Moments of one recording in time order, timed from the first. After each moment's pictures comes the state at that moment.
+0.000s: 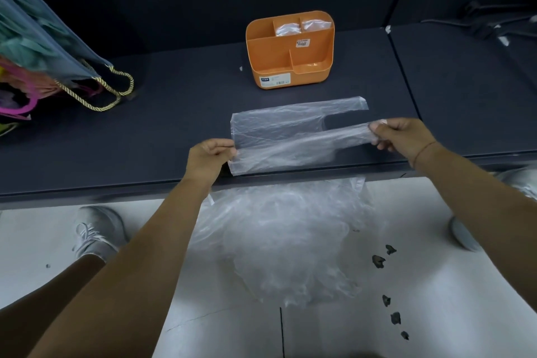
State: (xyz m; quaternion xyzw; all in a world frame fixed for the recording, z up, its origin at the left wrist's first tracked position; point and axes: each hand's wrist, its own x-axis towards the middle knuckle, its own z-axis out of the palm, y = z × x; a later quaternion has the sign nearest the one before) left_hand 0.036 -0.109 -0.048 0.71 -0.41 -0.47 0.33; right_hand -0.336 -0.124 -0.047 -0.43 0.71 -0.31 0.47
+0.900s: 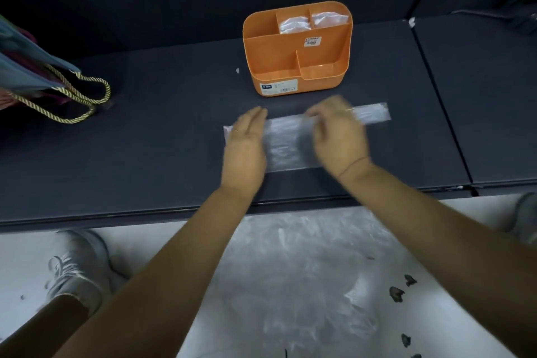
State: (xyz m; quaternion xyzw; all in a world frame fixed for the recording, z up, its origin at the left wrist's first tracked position) left_hand -0.027 -0.169 -0.076 0.62 -0.73 -0.13 0.25; right_hand -0.206 -0.179 -0.064 -0.69 0.64 -0.30 0.15
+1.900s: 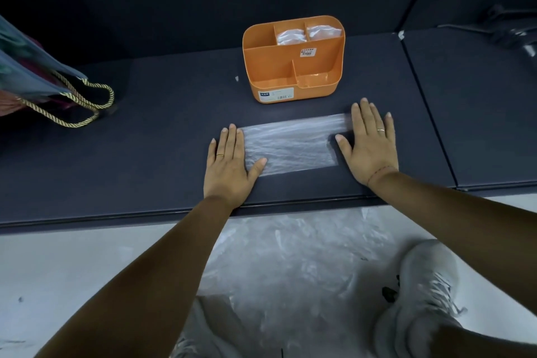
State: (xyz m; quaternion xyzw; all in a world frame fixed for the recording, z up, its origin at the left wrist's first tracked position) left_hand 0.008 -0.158 -0.107 0.66 -0.74 -0.12 -0.03; right_hand -0.282 -0.176 -0.113 -0.71 0.71 -0.03 0.04
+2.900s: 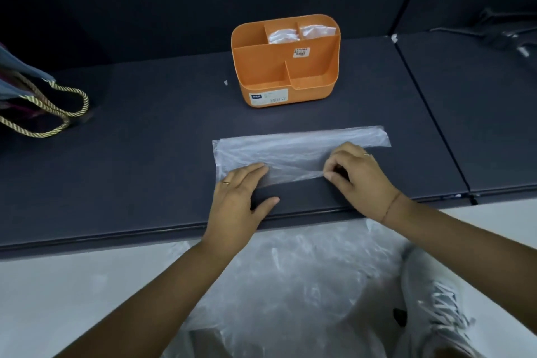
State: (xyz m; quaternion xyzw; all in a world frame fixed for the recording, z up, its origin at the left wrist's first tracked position) left_hand -0.009 -0.116 -0.115 0.56 -0.77 -0.19 0.25; right_hand -0.260 -0.140 -0.099 -0.75 0.58 -0.21 0.22
